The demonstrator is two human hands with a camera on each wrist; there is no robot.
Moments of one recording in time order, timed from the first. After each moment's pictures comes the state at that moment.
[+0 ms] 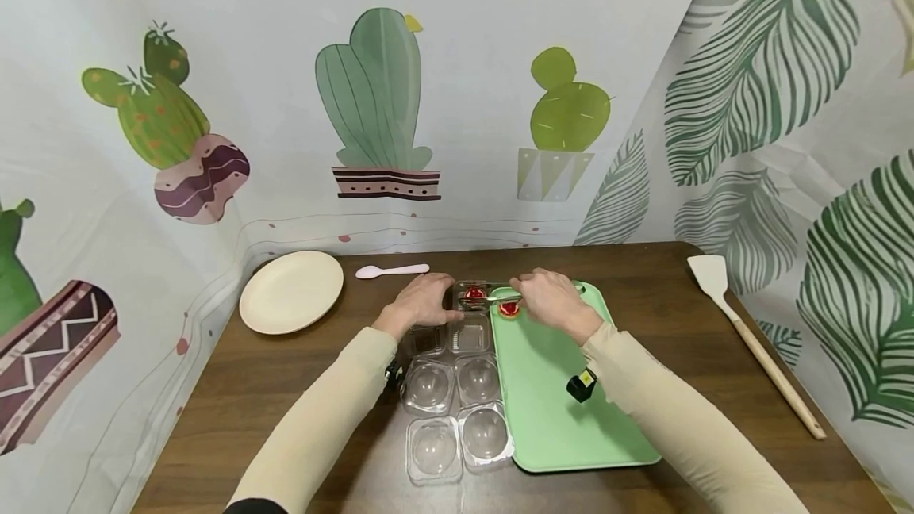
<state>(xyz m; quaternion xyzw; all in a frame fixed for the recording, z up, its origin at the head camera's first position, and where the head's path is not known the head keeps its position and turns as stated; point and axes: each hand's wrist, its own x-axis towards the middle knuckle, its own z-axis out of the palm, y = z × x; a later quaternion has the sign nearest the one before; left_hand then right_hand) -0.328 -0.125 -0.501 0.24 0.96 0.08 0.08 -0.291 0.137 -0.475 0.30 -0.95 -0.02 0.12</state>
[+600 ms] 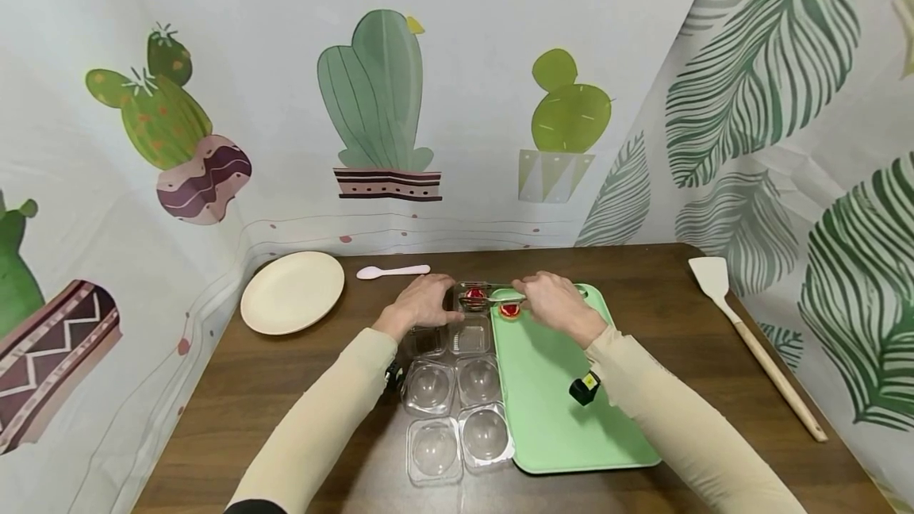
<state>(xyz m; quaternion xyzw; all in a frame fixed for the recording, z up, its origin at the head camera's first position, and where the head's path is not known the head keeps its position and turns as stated) -0.328 -0.126 -0.500 0.23 0.97 0.08 0.09 -0.290 0.142 -0.477 0.31 -0.94 0.01 0.12</state>
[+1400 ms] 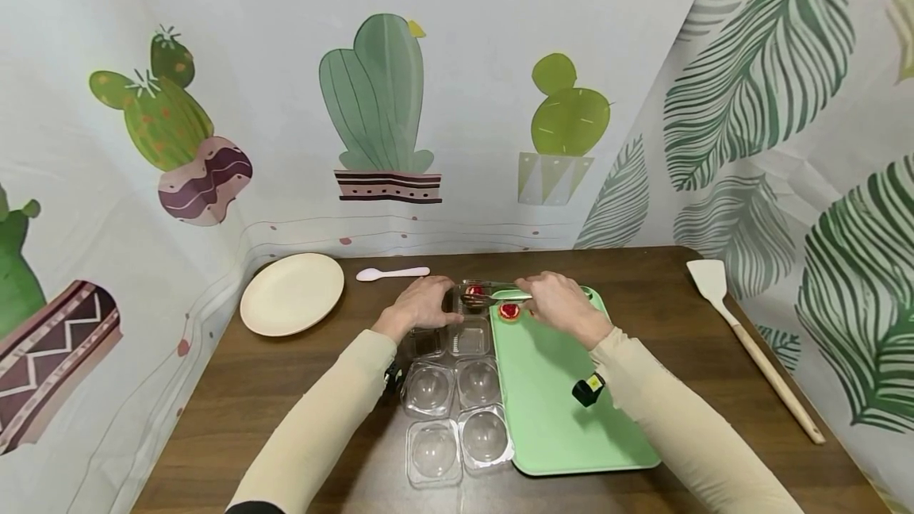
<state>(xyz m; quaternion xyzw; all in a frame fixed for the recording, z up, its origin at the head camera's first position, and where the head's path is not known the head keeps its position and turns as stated) -0.326 -0.126 -0.500 0.23 0.97 0.09 0.09 -0.289 0.148 -0.472 0.30 -0.95 0.05 0.11</state>
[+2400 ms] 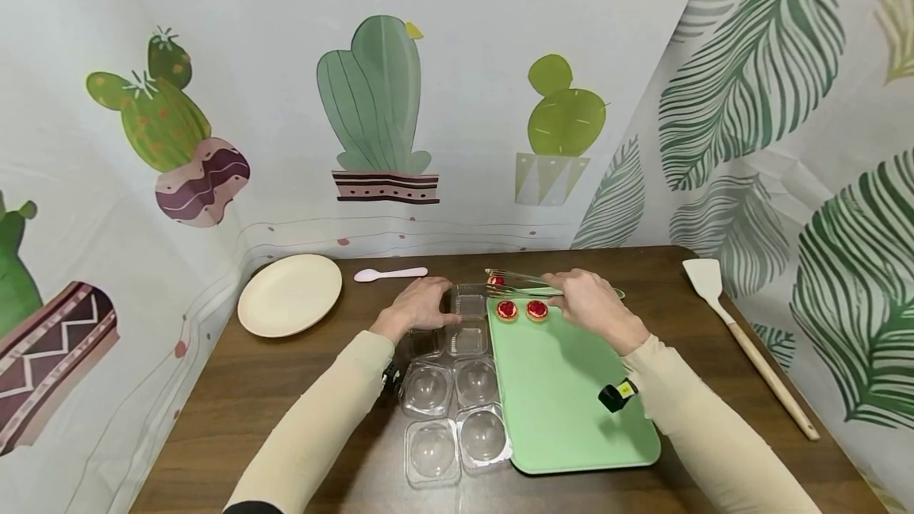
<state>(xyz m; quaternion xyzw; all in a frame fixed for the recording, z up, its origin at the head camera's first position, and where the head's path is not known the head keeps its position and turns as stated) -0.325 -0.127 -0.500 0.24 0.96 0.09 0.07 -0.268 0.189 -0.452 0.26 -0.95 0.09 0.13</state>
